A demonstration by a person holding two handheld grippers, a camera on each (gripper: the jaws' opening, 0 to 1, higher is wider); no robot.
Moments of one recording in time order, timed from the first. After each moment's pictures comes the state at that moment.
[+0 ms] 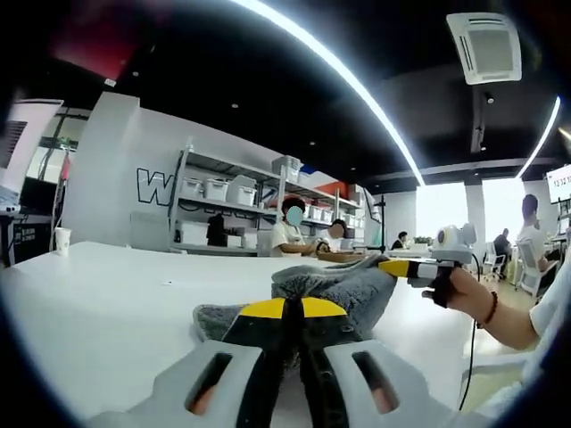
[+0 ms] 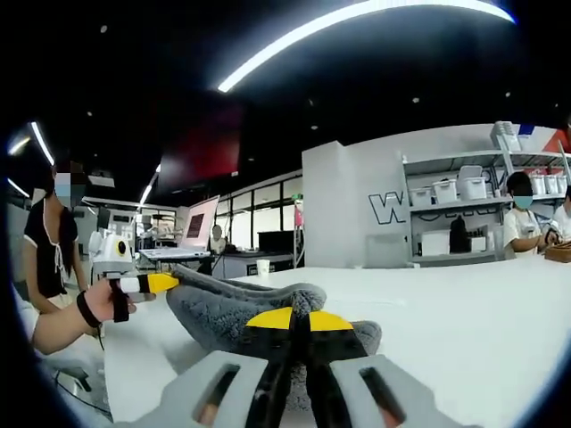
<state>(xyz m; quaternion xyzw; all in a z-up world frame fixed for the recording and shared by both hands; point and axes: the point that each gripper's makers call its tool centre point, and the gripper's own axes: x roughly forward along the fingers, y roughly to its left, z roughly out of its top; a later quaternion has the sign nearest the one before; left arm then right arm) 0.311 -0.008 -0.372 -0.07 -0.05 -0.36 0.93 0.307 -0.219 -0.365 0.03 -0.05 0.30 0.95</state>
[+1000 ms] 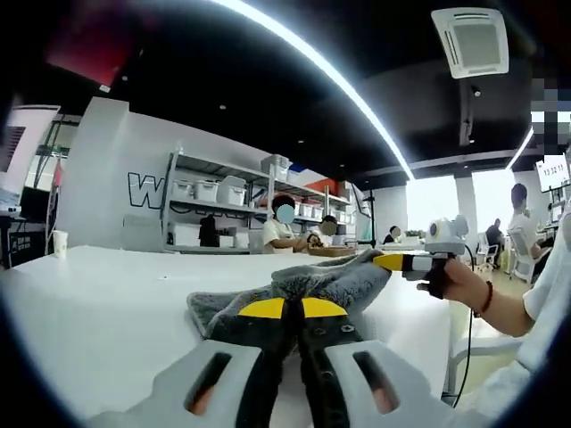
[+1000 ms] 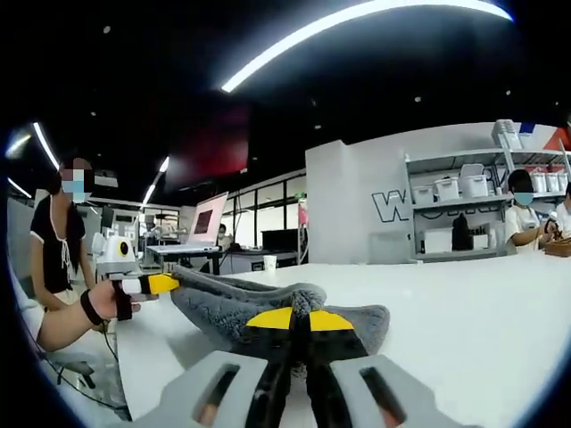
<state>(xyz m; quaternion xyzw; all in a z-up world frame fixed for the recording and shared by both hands) 0.280 -0.005 -0.392 -0.04 -0.05 -0.38 0.92 0.280 -0.215 -0.383 0.03 -0.05 0.30 0.95</state>
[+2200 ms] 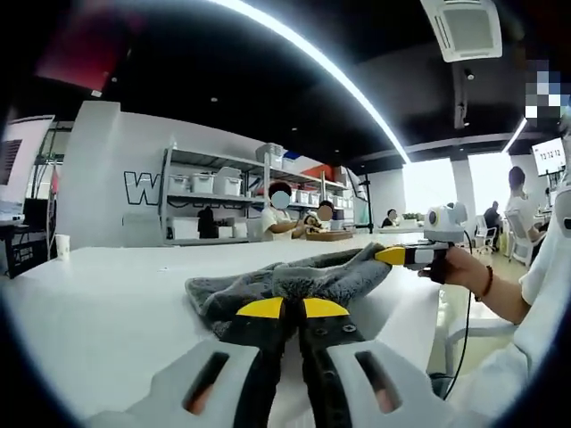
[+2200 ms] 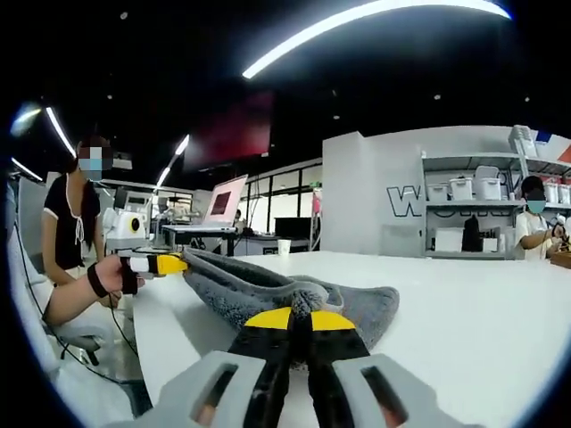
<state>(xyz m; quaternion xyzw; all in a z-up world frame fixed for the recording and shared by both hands) 0.254 -0.002 -0.408 -0.01 -0.03 -0.39 0.92 0.252 -0.211 -0.409 -0.01 -0.03 0.33 0.94</state>
